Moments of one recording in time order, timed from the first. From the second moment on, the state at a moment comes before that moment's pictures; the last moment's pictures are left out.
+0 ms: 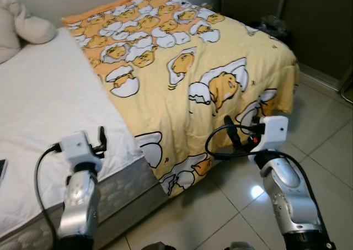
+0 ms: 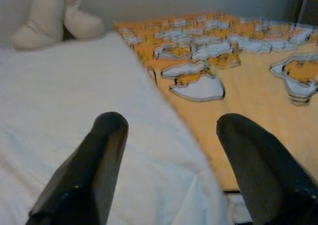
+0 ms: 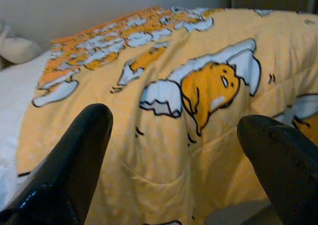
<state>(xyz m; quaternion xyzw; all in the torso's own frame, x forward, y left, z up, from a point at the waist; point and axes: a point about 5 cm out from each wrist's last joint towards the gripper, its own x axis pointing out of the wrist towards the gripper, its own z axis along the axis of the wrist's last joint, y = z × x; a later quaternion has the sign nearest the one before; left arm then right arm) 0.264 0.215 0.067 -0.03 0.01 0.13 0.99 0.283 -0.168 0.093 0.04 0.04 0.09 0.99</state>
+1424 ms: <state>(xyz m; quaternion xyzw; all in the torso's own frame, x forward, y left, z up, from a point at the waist) 0.257 0.194 0.070 -0.01 0.04 0.11 0.99 0.312 -0.162 0.101 -0.06 0.02 0.14 0.99</state>
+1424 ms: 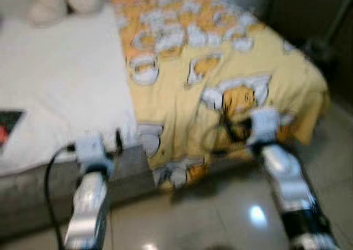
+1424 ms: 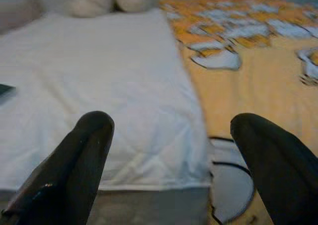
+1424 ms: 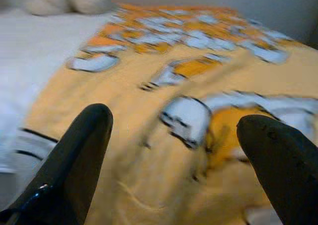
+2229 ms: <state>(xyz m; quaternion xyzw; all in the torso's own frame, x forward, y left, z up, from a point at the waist) 0.272 0.183 0.081 0.02 0.01 0.07 1.00 0.309 -0.163 0.084 -0.04 0.04 0.13 0.99</state>
